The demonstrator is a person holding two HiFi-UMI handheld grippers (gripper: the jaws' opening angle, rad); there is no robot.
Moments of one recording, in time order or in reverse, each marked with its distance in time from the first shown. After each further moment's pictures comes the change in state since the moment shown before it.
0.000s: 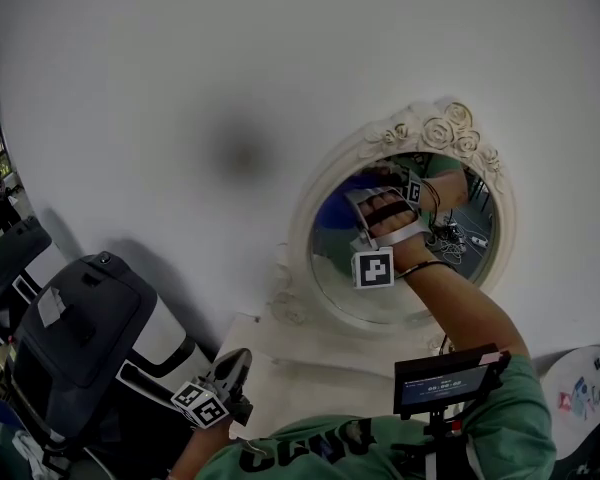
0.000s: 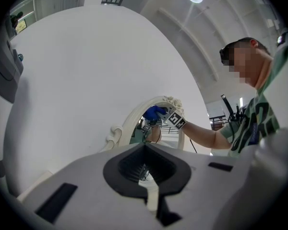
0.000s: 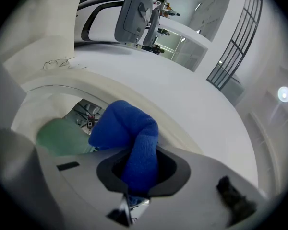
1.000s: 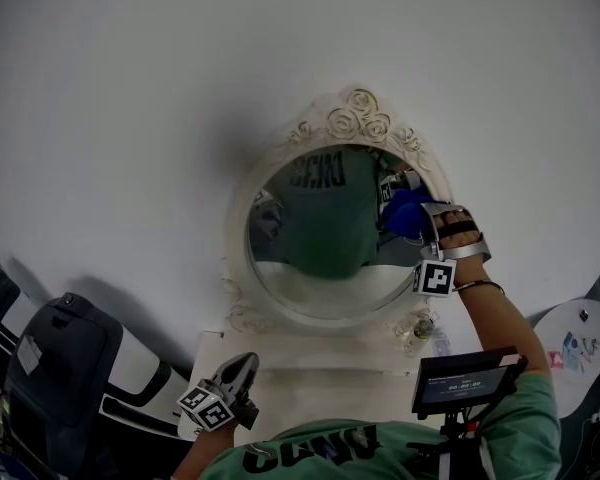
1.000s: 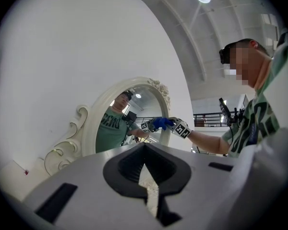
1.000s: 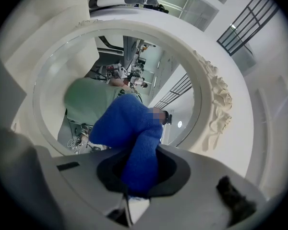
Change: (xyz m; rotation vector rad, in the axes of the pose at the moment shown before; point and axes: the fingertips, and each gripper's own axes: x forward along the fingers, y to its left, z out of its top) left arm 0.082 -0.068 -0.044 -0.028 0.131 -0.203; right arm -0.168 0.068 -0.268 -0.008 0.480 0.098
